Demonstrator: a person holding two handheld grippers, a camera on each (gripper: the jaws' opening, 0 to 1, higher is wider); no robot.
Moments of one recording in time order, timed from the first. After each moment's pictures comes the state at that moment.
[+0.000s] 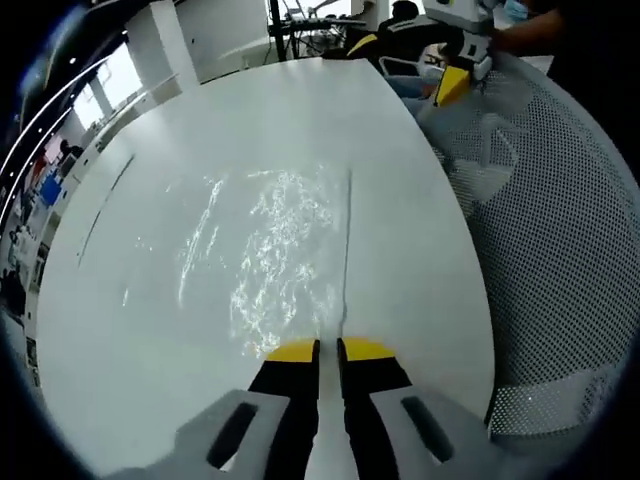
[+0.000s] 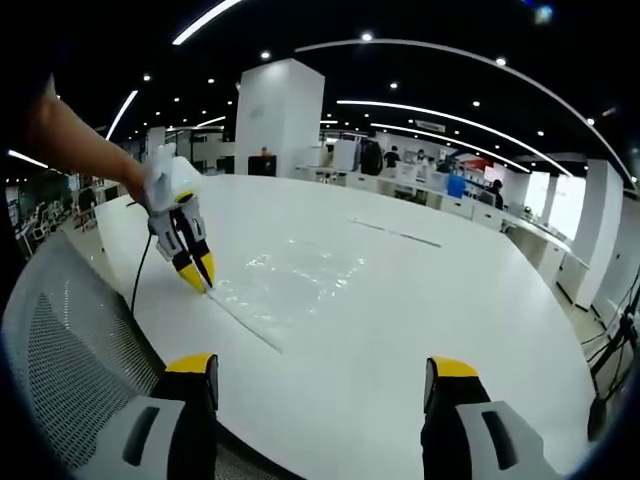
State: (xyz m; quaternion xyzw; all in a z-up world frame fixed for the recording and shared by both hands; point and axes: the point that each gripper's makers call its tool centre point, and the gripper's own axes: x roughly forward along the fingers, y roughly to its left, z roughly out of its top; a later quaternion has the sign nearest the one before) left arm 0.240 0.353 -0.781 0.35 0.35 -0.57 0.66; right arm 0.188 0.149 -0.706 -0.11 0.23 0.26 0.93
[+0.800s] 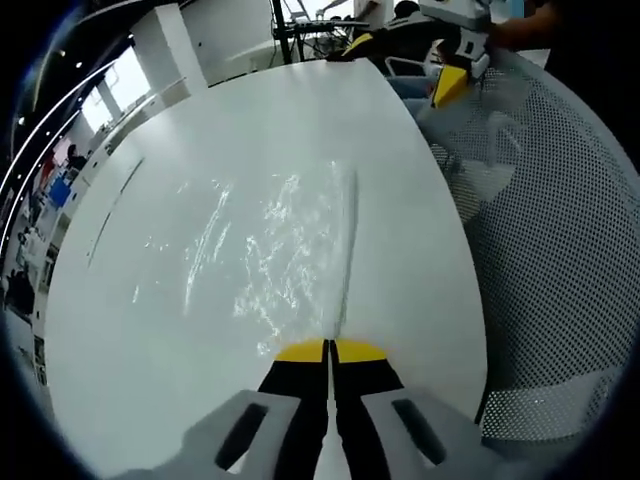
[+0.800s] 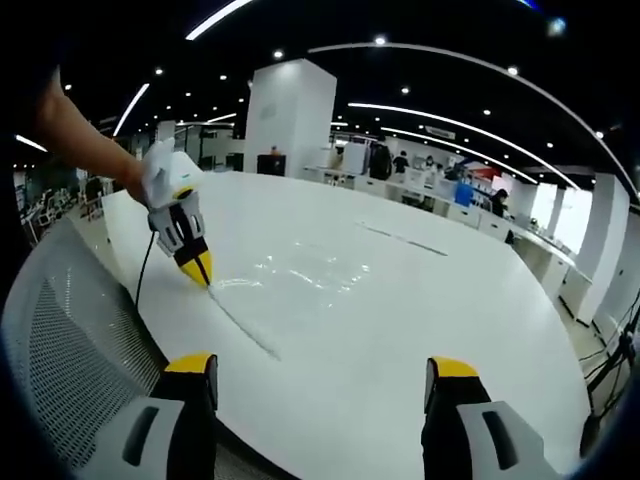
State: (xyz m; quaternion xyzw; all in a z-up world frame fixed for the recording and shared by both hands) left arm 0.228 0.356 -0.771 0.36 0.33 -0.56 0.67; right arm 0.186 0.156 -0.702 -0.14 0.22 0.28 0.92
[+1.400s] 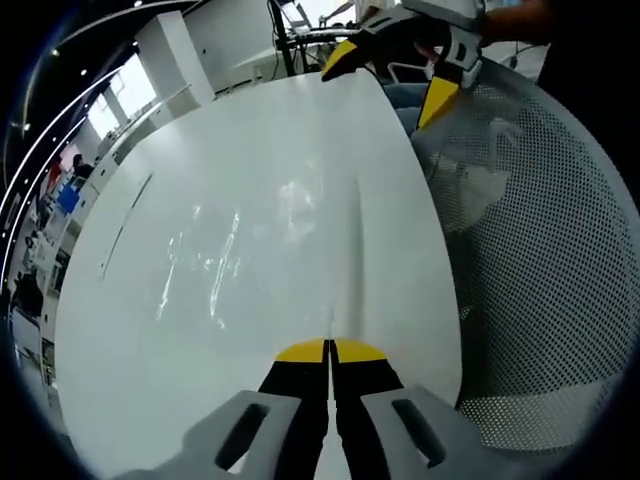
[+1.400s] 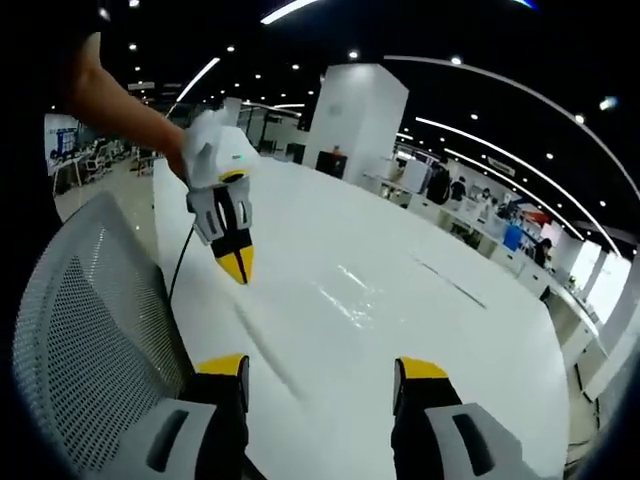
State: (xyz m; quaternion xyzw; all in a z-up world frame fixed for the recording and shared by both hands) left arm 0.218 0.351 -0.742 0.37 0.31 -0.55 0.68; right arm 0.190 0.214 -0.674 -0.23 0.20 0.39 0.87
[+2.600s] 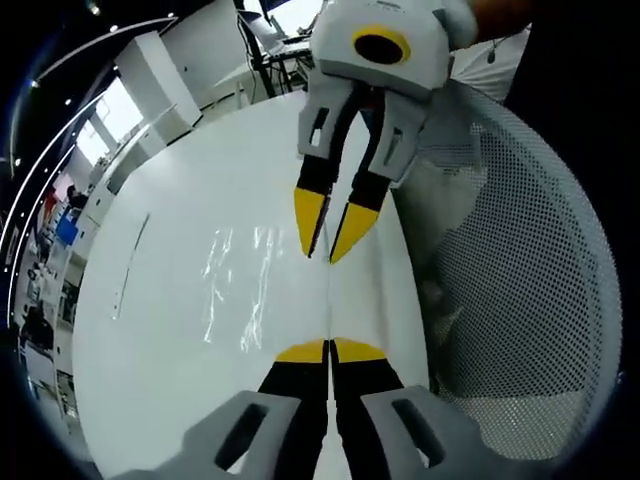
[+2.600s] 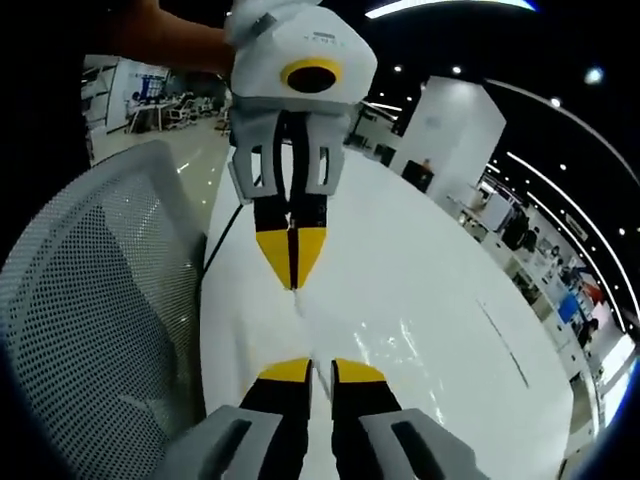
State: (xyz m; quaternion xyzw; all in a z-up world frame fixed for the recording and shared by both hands) left arm 0.194 0.320 -0.696 0.39 0.28 -0.57 0.67; right arm 0.195 0.278 -0.700 -0.34 0.18 0.52 0.76
